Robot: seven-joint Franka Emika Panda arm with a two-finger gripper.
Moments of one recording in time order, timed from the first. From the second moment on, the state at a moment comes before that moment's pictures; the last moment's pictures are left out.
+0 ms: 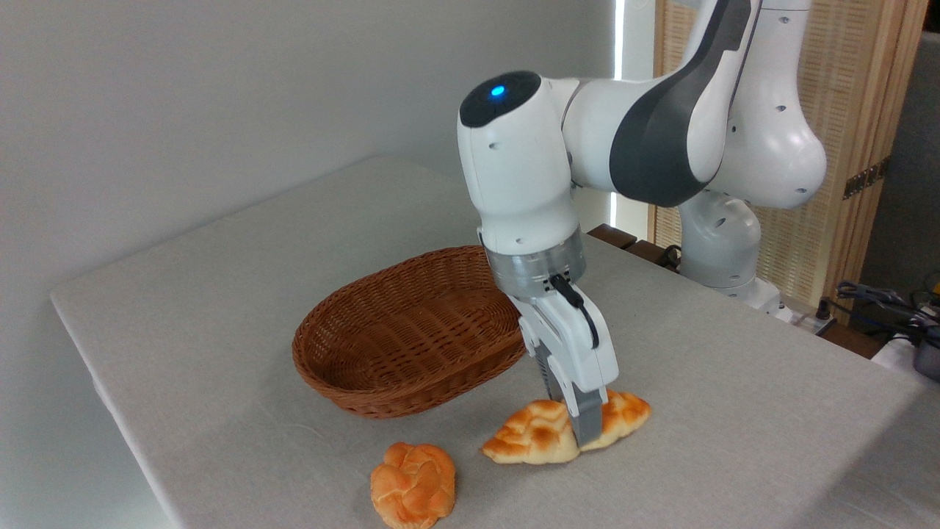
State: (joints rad) arm 0.00 -0.21 0.19 -2.34 0.15 2.06 1.23
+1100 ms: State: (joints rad) arm -0.05 -0.03 -0.20 -2.00 -0.06 1.89 0.64
